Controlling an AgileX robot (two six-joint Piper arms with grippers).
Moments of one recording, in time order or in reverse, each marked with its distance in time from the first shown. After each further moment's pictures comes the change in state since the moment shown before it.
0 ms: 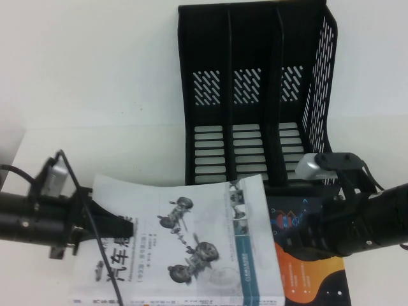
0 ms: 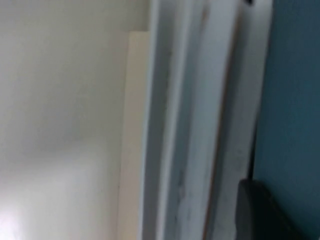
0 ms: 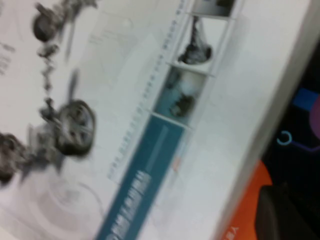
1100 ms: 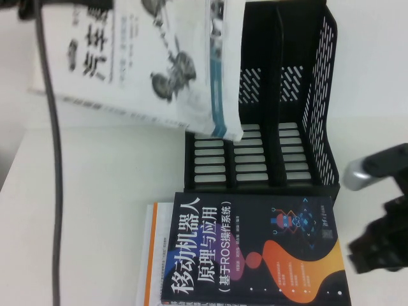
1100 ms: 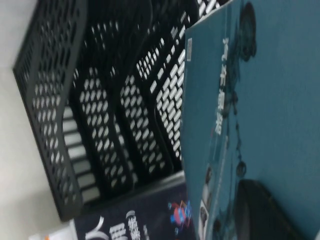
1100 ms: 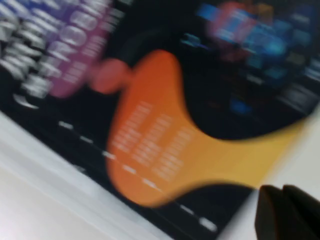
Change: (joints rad) right arm 0.000 -0.277 0.000 -0.644 0.191 0.459; left arm -0.237 -0.280 -1.038 0.478 0.082 -0.784
